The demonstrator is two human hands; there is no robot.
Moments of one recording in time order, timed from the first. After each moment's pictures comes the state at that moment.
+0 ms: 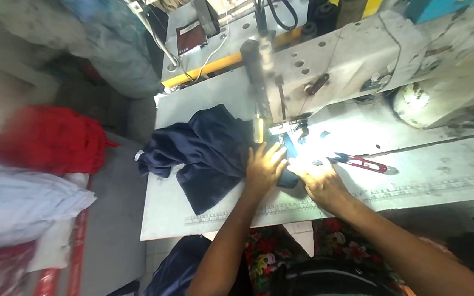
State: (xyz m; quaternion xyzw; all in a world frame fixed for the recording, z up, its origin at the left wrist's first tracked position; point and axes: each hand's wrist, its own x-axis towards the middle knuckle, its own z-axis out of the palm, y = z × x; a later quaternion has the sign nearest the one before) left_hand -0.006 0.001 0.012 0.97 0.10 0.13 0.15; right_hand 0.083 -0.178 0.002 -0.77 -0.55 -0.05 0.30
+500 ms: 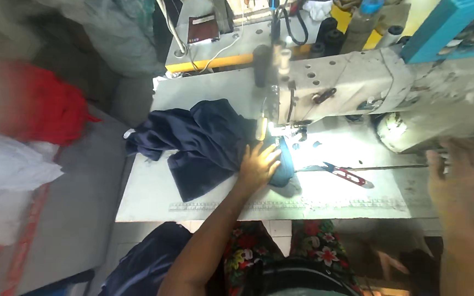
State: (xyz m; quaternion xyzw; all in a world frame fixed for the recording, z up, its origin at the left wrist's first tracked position) left_hand -0.003 0.000 0.007 0.96 0.10 0.16 0.18; right_hand 0.225 -0.338 0.057 -0.93 -0.26 -0.15 0.20
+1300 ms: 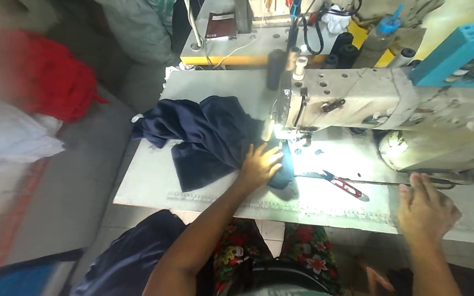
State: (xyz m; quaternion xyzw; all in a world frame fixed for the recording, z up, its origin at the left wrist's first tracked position) left_hand -0.004 -0.001 0.006 0.96 0.10 0.17 0.18; right_hand 0.195 -0.339 0.022 -0.95 -0.24 -0.11 0.16
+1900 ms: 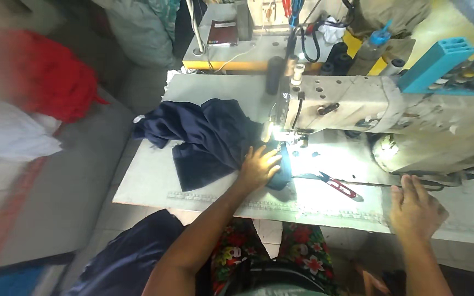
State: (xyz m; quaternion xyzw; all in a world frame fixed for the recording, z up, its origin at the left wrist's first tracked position) left_hand -0.005 -0.003 0.005 0.96 0.10 0.18 0.18; right_hand 0.196 -0.338 0.020 -0.95 -0.24 -0.11 0.16
